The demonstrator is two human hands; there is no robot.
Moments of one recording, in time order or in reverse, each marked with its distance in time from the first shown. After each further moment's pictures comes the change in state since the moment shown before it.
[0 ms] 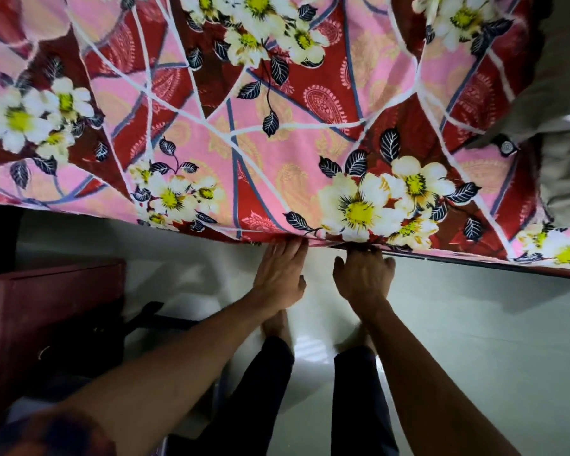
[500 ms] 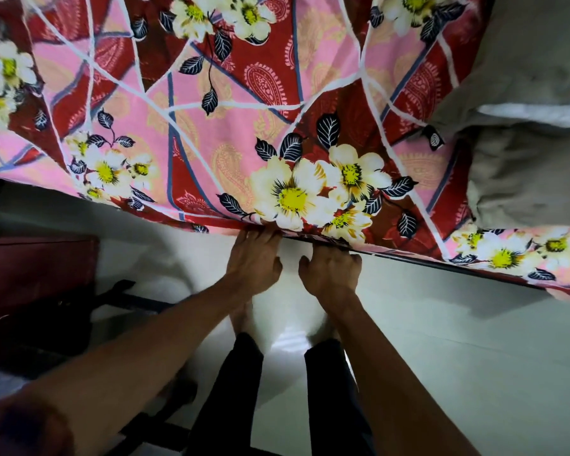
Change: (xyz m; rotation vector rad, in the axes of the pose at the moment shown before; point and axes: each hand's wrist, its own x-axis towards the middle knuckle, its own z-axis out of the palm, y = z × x) left_hand 0.033 0.063 0.005 0.013 0.086 -0.121; right_hand 0.010 0.059 -0.017 0.063 -0.140 -0.111
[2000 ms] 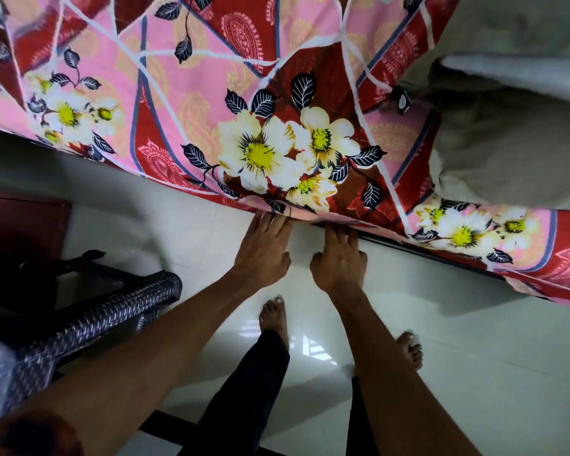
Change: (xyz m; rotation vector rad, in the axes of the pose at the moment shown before) left_hand -0.010 0.093 0.031 -0.089 0.119 0.012; right_hand -0.014 0.092 0.009 0.103 -0.006 -0.056
